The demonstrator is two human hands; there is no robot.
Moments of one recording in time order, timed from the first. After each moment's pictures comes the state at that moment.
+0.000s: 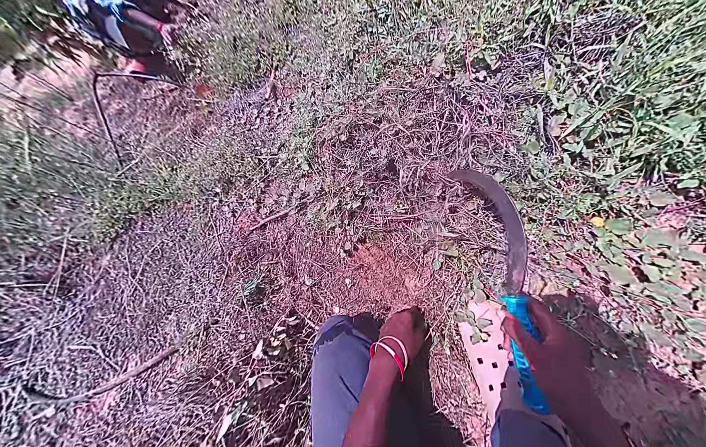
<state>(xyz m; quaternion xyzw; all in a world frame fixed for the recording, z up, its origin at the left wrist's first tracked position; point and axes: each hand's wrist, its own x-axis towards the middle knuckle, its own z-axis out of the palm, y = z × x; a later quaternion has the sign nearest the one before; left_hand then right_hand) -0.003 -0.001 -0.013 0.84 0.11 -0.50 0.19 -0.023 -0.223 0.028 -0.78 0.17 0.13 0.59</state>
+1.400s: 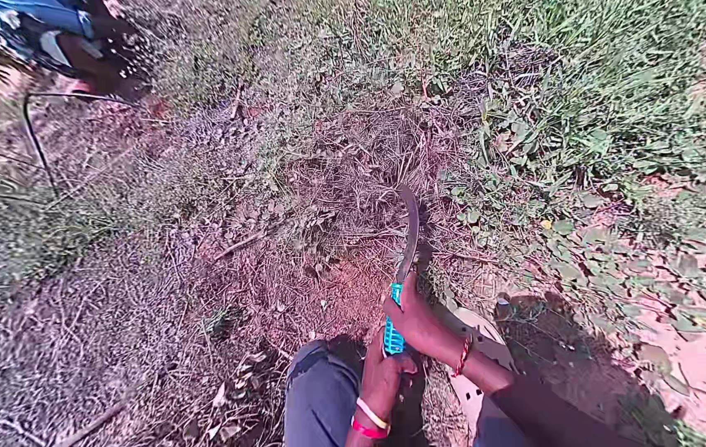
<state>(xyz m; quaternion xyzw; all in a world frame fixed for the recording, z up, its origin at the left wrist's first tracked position) -0.039 -0.026 0.038 0.71 0.29 -0.17 0.62 0.052 -0.125 0.052 -0.77 0.02 0.39 0.50</state>
